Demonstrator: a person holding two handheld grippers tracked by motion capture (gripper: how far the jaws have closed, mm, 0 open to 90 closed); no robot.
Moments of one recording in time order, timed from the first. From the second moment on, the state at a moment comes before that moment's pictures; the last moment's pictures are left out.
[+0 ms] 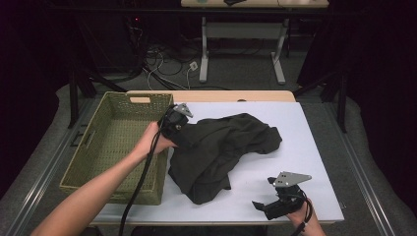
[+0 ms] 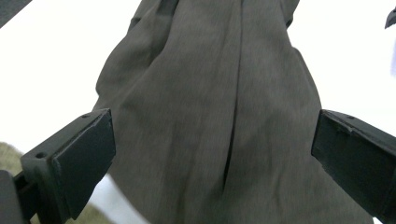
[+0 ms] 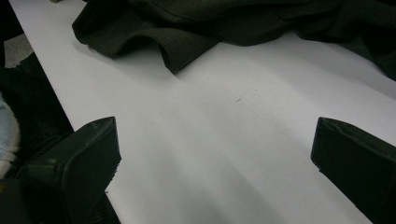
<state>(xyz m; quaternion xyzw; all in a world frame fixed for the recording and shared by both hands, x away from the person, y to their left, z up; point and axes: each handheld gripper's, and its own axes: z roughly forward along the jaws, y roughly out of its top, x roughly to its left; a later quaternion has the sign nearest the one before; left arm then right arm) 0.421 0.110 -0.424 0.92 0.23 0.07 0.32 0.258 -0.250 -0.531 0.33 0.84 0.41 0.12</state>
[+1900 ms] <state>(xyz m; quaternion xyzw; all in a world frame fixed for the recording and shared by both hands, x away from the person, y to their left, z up) 0.326 0.270 -0.450 0.86 0.34 0.13 0.36 0.259 -0.247 -0.533 0.33 0.85 0.41 0.12</state>
